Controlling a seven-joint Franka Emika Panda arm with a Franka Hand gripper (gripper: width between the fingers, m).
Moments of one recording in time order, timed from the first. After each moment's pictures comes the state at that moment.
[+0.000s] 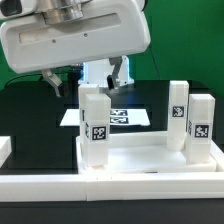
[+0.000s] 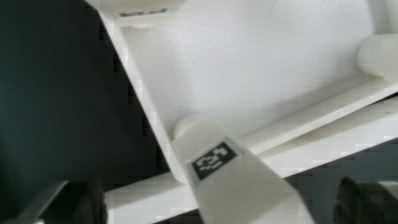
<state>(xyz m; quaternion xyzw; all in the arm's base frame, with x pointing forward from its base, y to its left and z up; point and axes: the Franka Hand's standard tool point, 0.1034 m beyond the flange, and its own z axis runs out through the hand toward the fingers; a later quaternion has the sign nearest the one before) 0.611 -0.058 0.137 -0.99 0.13 0.03 0.10</state>
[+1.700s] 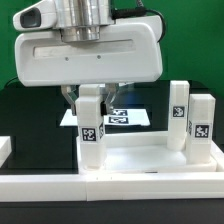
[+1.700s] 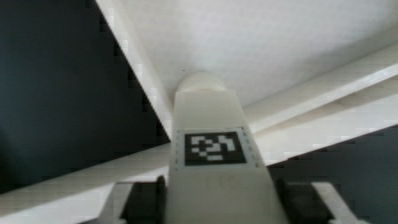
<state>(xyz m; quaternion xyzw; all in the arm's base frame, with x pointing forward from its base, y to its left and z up) 0.628 -0.053 0.108 -0.98 0.20 -0.04 0.04</state>
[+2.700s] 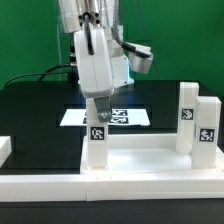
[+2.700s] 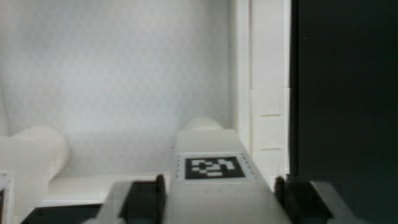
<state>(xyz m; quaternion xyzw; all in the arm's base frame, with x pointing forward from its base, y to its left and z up) 0.631 -0.036 0.105 -0.70 0.71 0.01 0.08</state>
